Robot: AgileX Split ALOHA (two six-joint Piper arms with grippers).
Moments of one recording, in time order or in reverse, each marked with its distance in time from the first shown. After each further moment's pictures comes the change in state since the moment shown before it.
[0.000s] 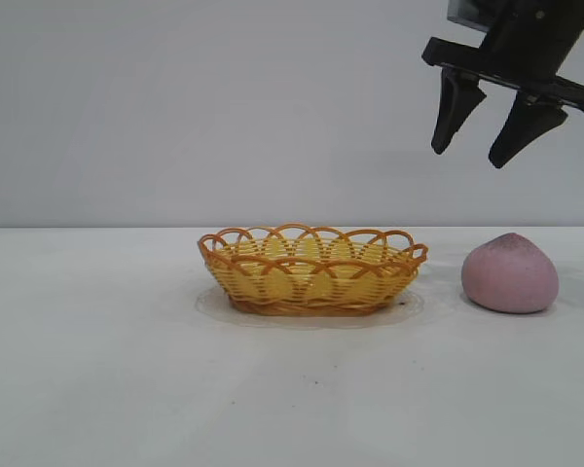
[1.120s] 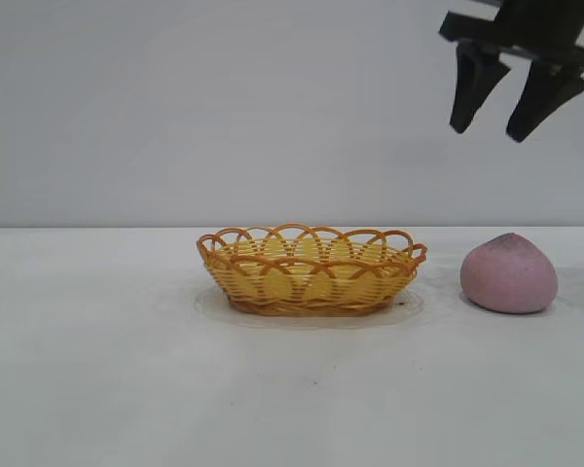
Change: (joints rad) left arm 0.000 -0.439 0.253 -0.018 -0.017 0.015; right arm 0.000 -0.095 -0.002 -0.154 0.112 -0.011
